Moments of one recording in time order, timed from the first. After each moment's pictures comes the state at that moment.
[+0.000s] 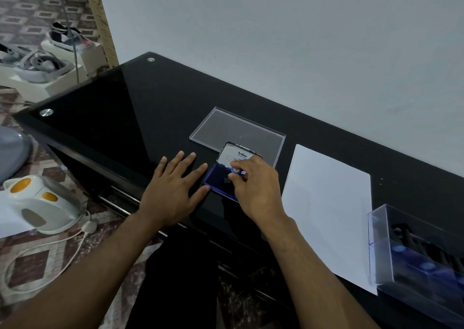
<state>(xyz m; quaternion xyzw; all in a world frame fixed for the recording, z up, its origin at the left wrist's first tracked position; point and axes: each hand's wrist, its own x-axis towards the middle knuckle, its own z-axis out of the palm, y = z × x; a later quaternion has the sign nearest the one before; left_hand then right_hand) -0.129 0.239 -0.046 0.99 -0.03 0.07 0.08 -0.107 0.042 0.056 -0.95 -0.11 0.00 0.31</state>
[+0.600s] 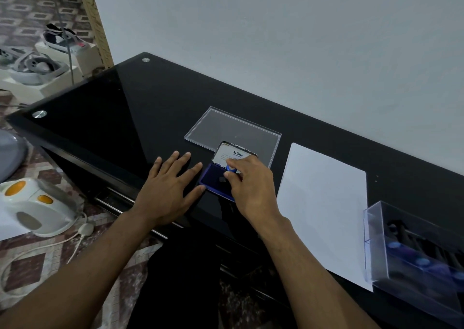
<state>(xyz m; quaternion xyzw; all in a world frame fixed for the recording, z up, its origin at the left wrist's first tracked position) -0.128 0.240 -0.043 0.99 -0.03 0.06 0.10 -0.102 0.036 0.049 -0.94 -0.13 -0.02 0.31</state>
